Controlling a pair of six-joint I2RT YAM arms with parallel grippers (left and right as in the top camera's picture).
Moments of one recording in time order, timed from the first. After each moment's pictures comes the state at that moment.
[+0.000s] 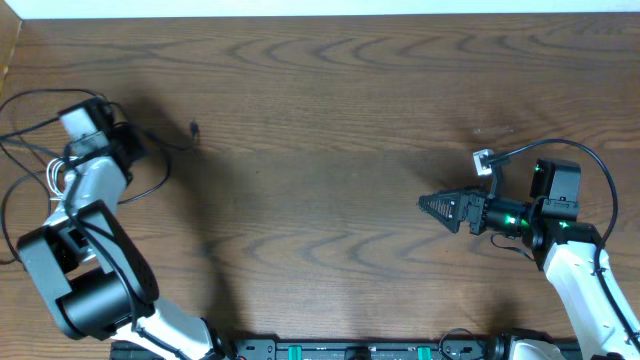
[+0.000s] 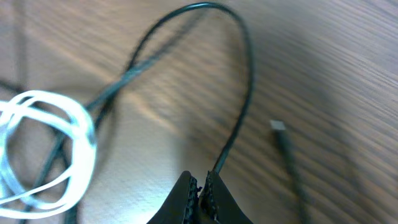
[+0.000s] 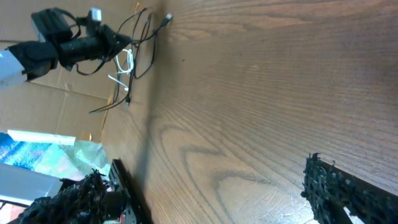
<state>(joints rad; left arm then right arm) 0.48 1.83 1.09 -0.13 -0.06 -0.07 -0.12 1.23 0.57 -0.33 -1.08 0.10</state>
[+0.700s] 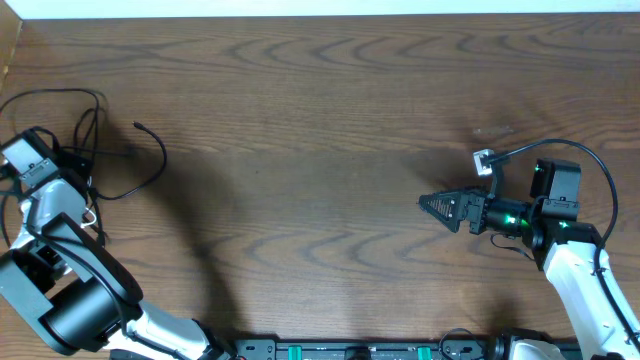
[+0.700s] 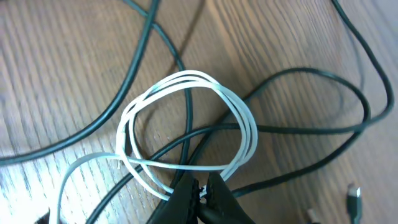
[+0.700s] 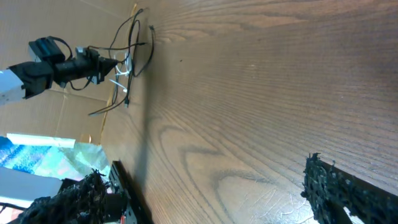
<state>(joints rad) 0.70 1.83 1.09 -0.14 -0.06 -0.57 -0.12 1.23 0.57 -0.33 -1.07 0.11</state>
